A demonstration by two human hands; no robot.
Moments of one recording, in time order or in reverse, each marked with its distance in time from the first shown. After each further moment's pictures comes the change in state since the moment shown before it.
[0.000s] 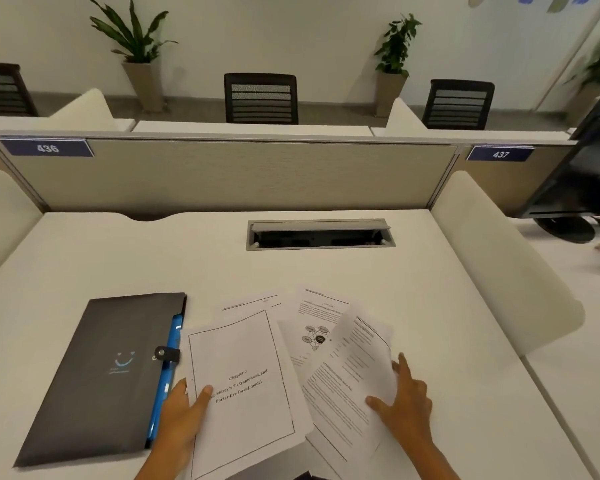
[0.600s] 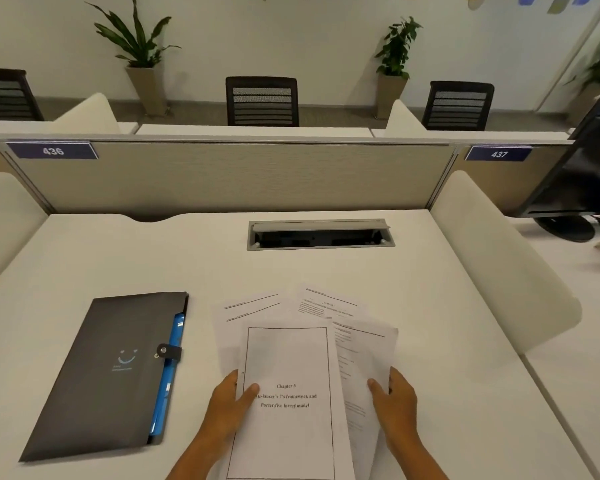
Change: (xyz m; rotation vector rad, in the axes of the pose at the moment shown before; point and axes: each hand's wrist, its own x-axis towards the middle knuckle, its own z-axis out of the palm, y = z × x) left_hand -0.026 0.013 0.054 0.150 -0.258 0.094; right_hand -0.027 -0.034 0.003 0.557 0.072 0.146
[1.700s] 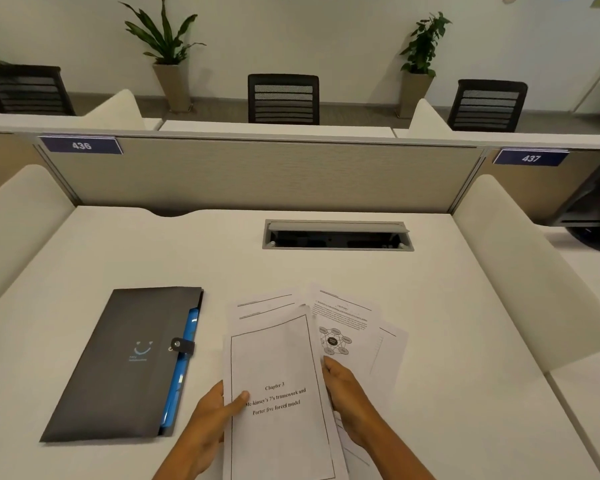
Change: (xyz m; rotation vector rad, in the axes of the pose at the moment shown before) left_hand -0.012 -0.022 -0.038 -0.384 -0.092 -0.166; right_hand -0.033 -0.071 0.063 0.084 -0.726 0.089
